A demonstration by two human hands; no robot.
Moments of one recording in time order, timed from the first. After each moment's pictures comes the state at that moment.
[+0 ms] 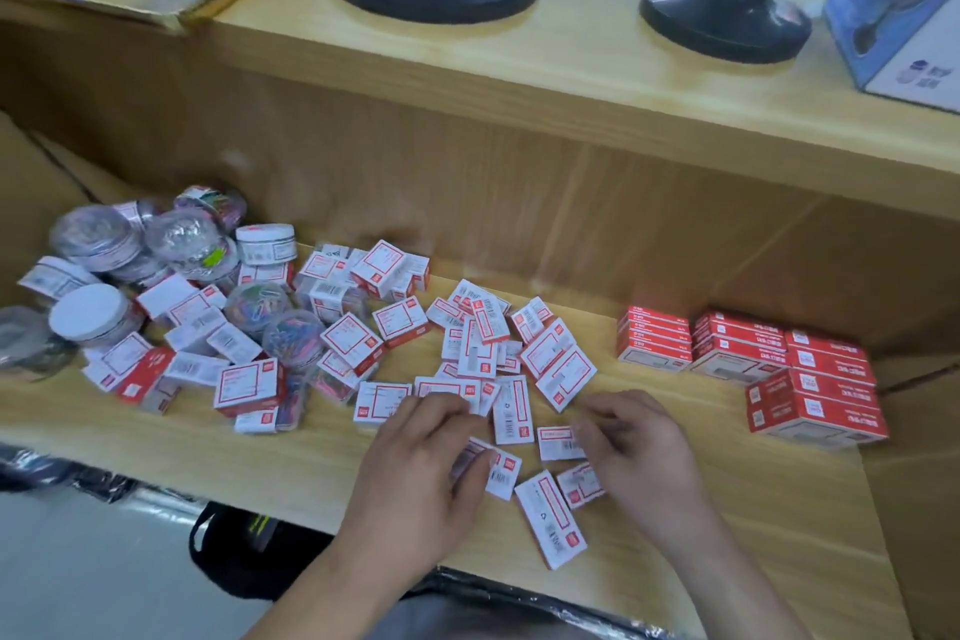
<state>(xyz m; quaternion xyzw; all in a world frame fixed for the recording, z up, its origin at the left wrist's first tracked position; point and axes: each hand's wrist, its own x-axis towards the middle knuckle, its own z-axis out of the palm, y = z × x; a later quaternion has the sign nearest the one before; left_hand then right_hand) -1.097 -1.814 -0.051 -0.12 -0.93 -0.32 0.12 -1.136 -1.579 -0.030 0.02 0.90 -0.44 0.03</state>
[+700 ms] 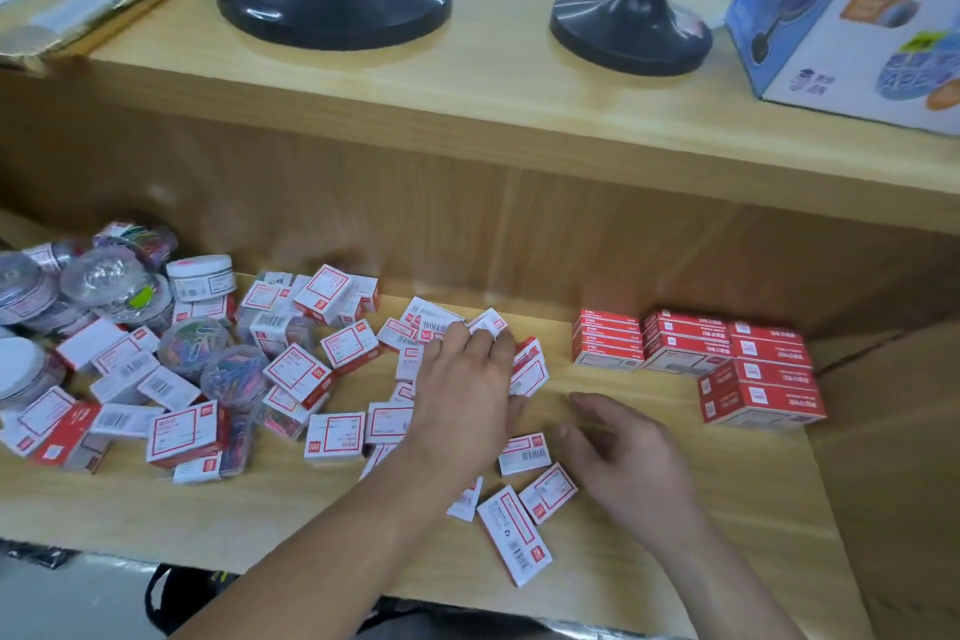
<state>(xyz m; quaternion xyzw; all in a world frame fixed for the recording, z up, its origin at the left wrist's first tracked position) -1.195 -1.739 -0.038 -0.14 -0.98 -0.09 0.07 -1.137 -1.554 -0.027 0.08 0.94 -0.34 0.05</state>
